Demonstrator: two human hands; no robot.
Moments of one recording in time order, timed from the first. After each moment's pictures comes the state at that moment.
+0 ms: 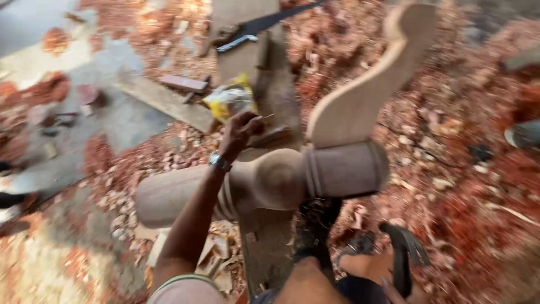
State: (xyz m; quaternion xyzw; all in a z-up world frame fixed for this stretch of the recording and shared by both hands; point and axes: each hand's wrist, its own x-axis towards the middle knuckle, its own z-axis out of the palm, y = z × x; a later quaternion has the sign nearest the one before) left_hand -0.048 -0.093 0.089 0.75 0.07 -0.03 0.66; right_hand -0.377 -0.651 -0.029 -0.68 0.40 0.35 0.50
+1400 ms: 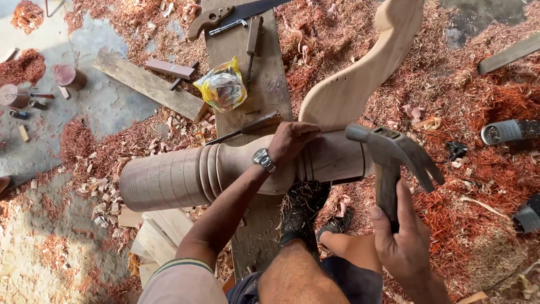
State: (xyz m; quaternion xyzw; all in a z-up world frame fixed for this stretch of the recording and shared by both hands) left_hand -0.076 -0.235 0.112 0.83 -0.13 0.04 0.54; right_hand -0.226 -0.523 0.243 -0.89 -0.13 -0.06 0.44
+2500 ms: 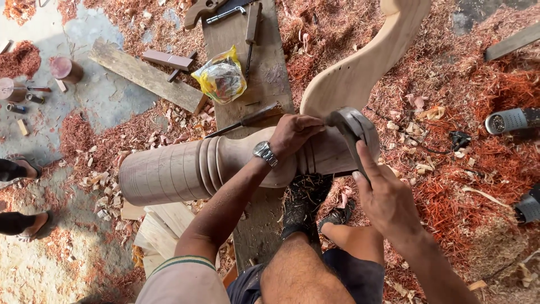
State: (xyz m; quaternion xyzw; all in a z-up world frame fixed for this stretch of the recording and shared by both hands) left_hand -0.075 -0.238 0.111 0.84 -0.14 0.03 0.52; right_hand -0.170 -0.503 0.222 -0.93 -0.22 0.02 0.28
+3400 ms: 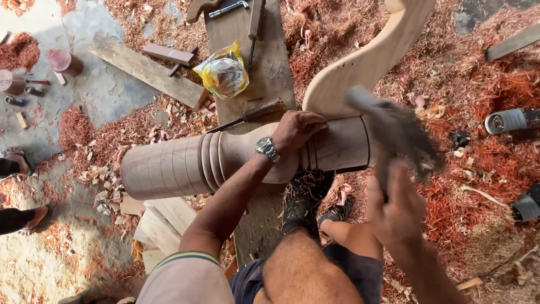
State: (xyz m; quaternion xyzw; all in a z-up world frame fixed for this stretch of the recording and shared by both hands) left_hand -0.075 -0.236 0.109 0.85 -0.18 0.06 0.49; right_hand -0.190 -0.499 0.238 -0.89 -0.25 -0.21 0.31
